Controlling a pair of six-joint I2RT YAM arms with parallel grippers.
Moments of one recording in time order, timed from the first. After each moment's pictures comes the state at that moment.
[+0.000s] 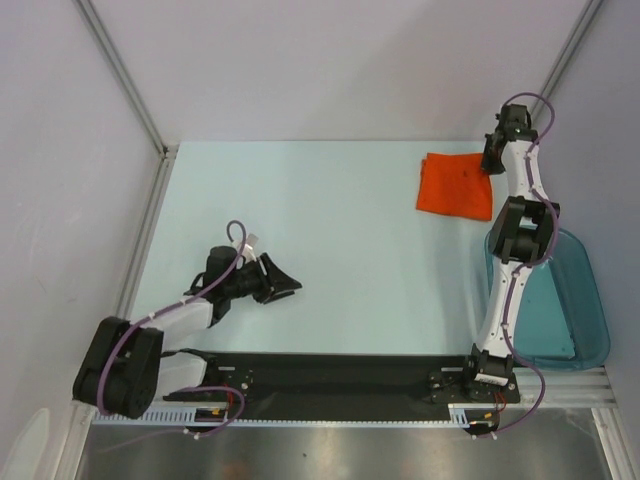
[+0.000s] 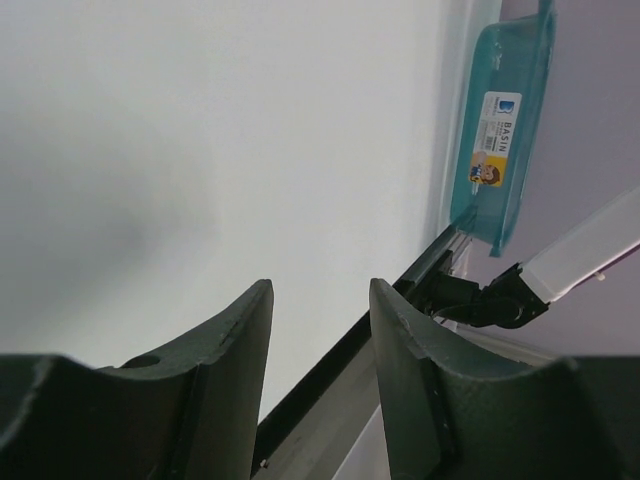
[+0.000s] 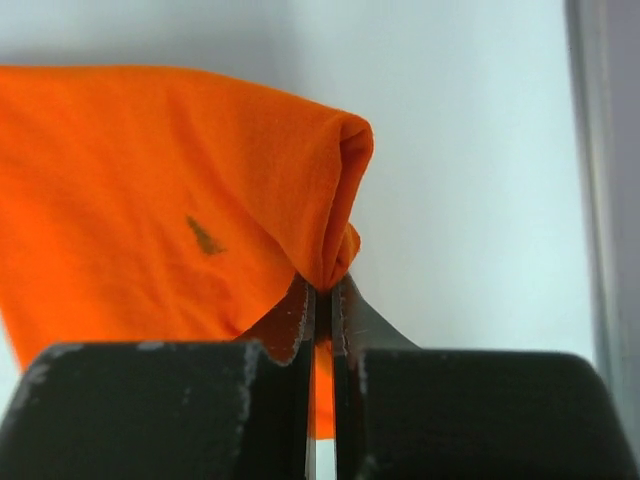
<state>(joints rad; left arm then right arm) -0.27 1.16 0.31 0.25 0.64 -0.89 -0.19 2.45 2.38 -0.84 0.06 0.06</state>
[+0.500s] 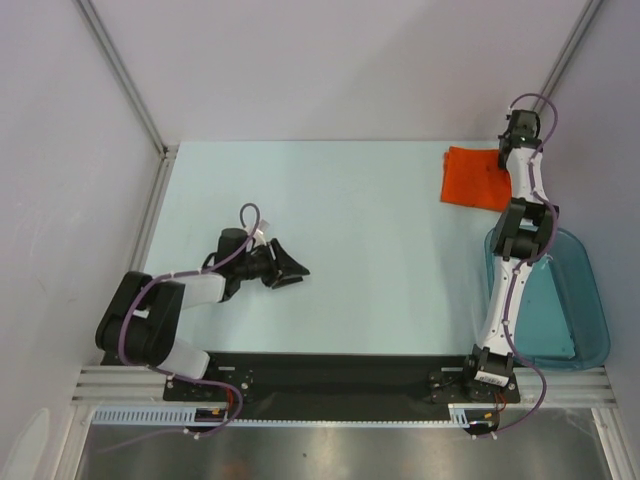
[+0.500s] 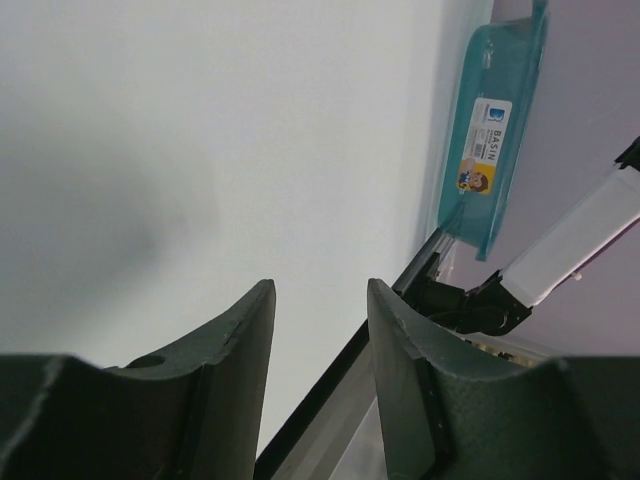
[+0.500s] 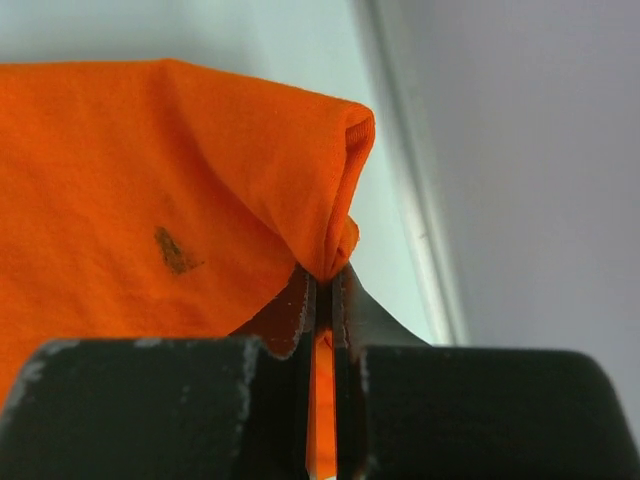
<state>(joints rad) -0.27 1.46 0.46 0.35 0.72 -0.89 -0.24 2.59 2.47 -0.65 0.24 -0.15</state>
